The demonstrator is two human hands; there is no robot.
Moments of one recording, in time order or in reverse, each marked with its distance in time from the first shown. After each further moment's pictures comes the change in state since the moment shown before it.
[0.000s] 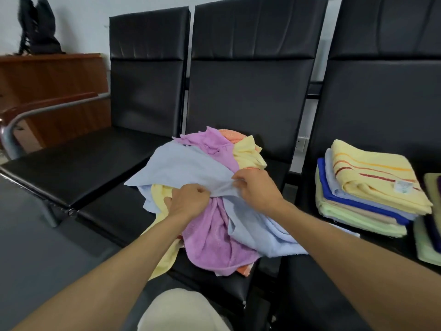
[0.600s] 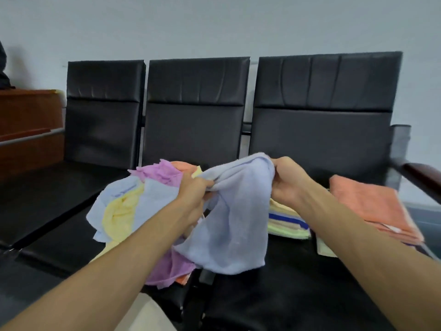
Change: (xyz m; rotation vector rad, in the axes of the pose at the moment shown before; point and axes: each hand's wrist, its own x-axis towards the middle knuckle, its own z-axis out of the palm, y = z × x) left_hand -0.080 0.162 -0.009 -1.120 -0.349 0.062; right_hand -0.097 0.002 -0.215 1.509 0.188 0.613
